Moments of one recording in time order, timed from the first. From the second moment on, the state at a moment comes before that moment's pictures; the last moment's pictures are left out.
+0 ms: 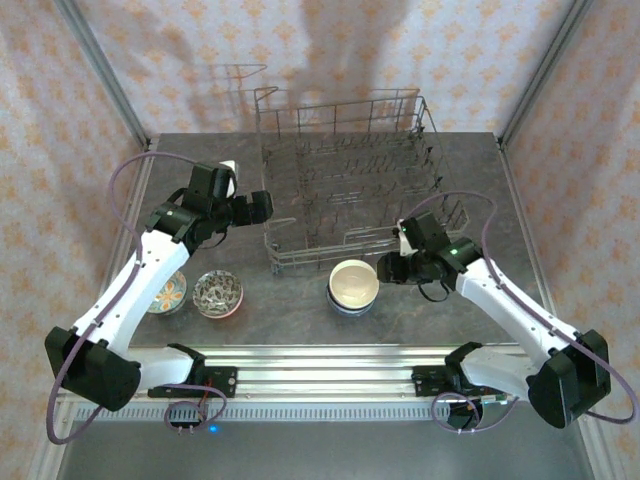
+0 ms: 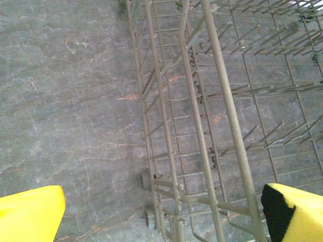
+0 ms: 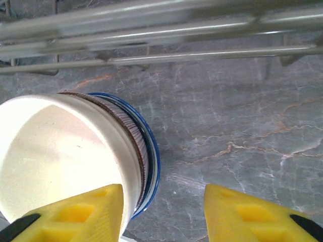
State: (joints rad) left arm -0.30 1.23 1.21 -0.76 -0.04 -0.45; right arm 0.52 1.12 0.86 -0.83 -0.17 0.45
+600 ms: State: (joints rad) left arm -0.23 1.28 1.26 -0.80 -0.01 -0.42; right arm 0.58 1.08 0.75 -0.67 -0.12 0.52
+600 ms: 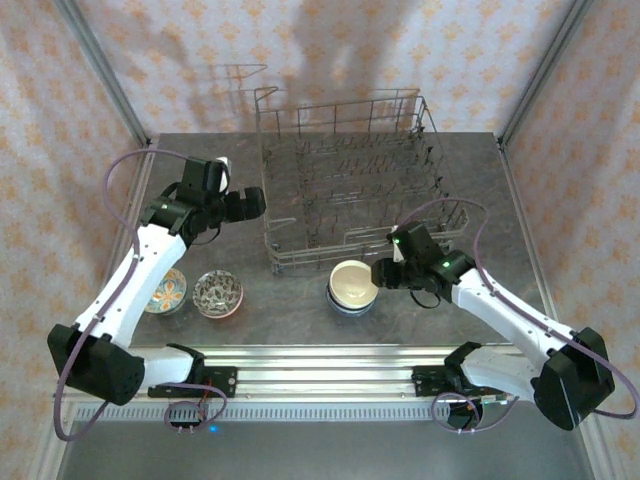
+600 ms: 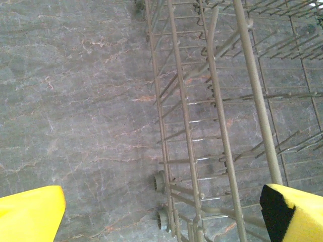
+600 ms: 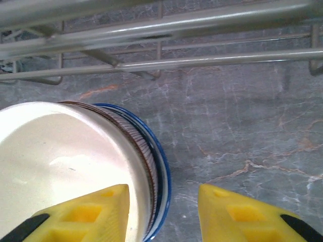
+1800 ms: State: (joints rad) left arm -0.18 1.40 1.39 -0.85 0.11 -0.33; right arm 0.65 1.16 0.76 -0.67 -0.10 0.61
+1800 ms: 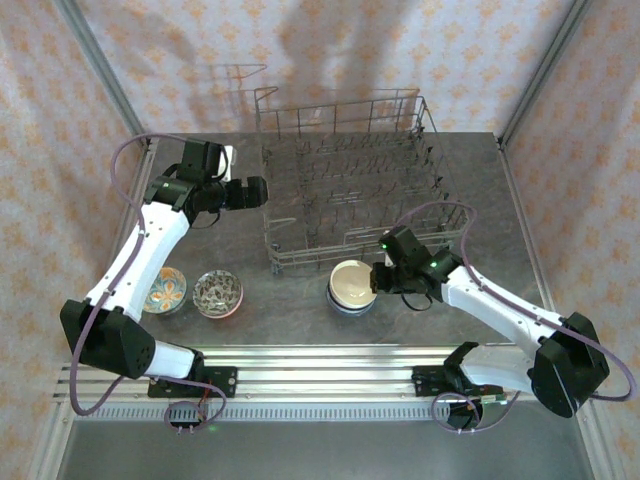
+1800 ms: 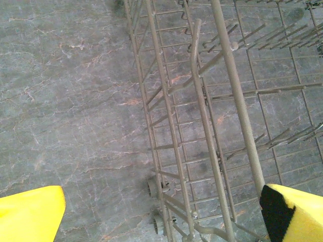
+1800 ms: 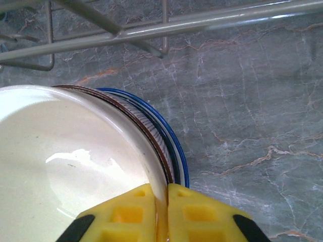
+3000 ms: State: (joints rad) left arm -0.18 1.42 1.45 -0.85 0.14 -0.33; right arm 0.65 1.09 0.90 -0.85 -0.07 0.58
